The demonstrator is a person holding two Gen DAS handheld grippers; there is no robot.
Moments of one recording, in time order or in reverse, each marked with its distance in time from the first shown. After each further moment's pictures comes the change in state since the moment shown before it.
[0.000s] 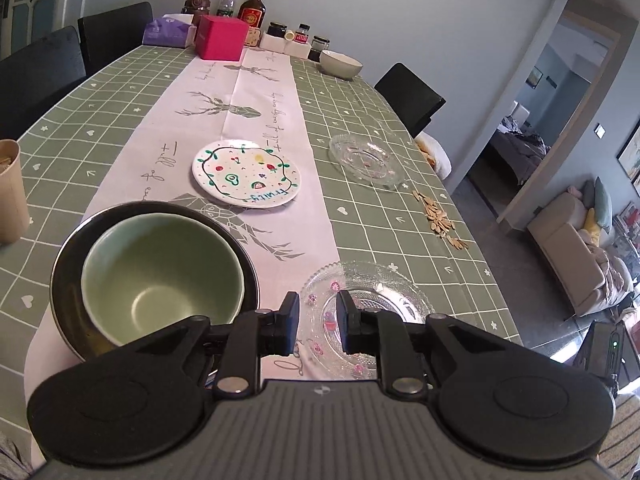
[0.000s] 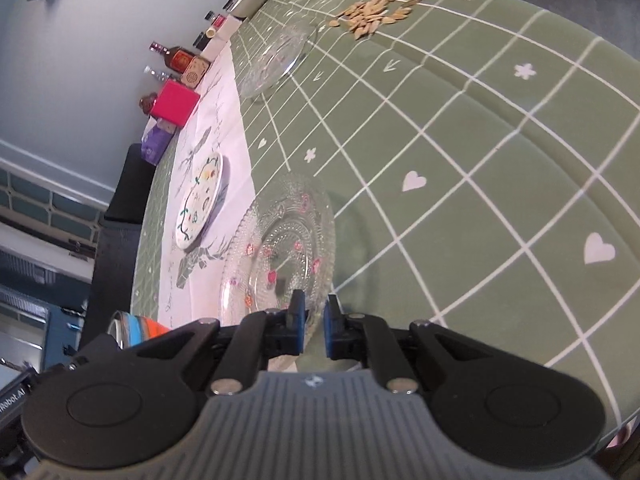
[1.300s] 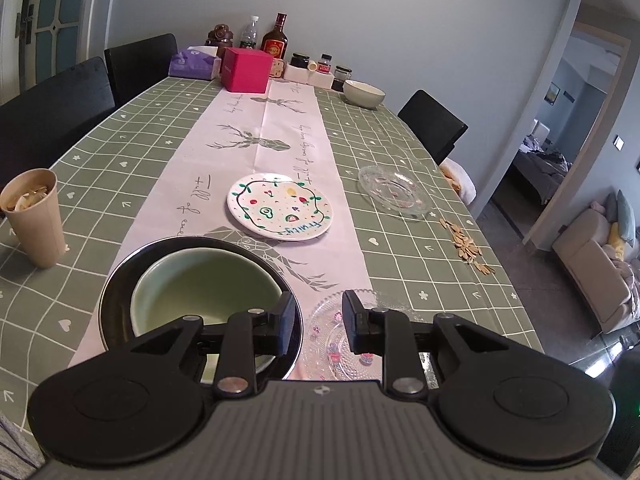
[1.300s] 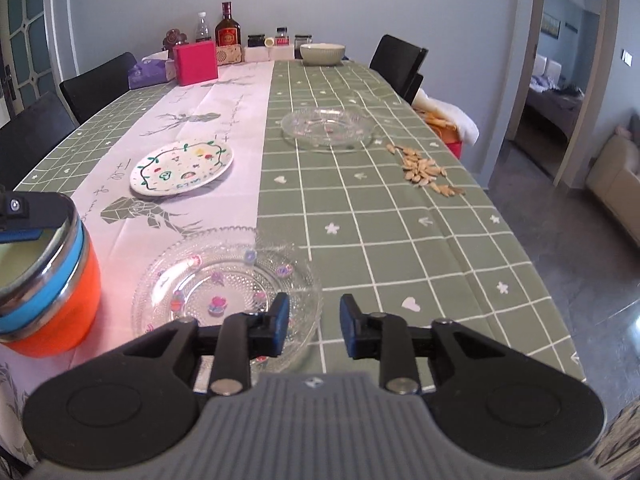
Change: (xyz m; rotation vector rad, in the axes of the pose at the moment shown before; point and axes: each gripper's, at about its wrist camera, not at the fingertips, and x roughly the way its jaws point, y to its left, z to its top) left arm -0.010 0.009 0.006 0.018 -0.094 0.087; right arm -0.003 0.105 -0.048 -0.651 -0.261 -0.441
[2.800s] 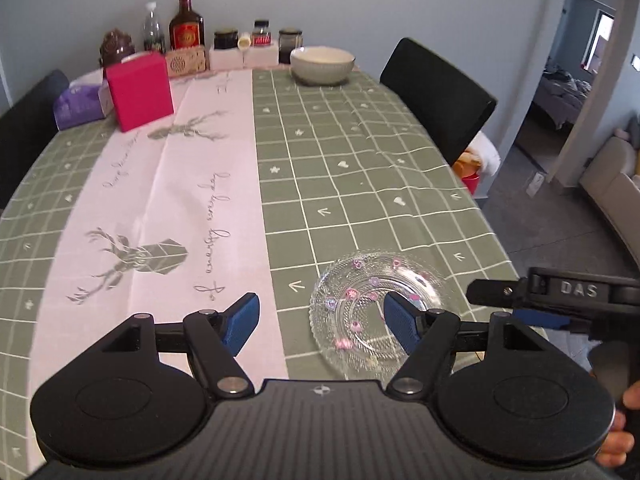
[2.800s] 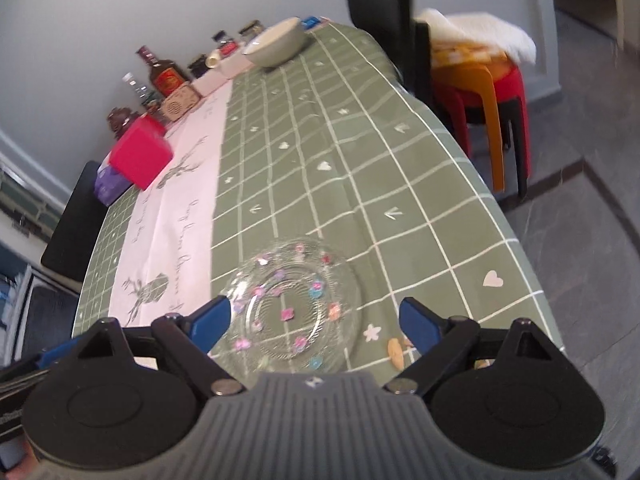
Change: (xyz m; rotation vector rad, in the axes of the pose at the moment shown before) left arm 0.285 -0.106 0.192 0.206 0.182 0.049; right arm 0.281 -0.173 0.244 0.453 0.256 0.340
